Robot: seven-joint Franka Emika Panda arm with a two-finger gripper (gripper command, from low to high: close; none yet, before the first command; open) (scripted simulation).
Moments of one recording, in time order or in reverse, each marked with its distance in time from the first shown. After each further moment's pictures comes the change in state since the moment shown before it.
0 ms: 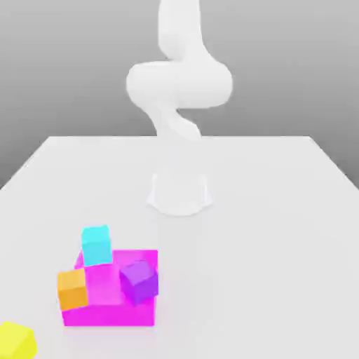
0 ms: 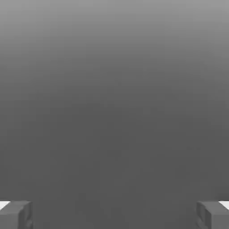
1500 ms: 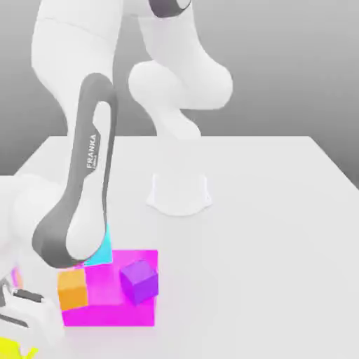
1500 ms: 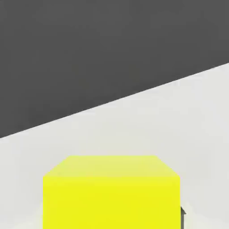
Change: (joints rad) arm -0.247 1.192 -0.210 0.135 0.219 0.296 -0.337
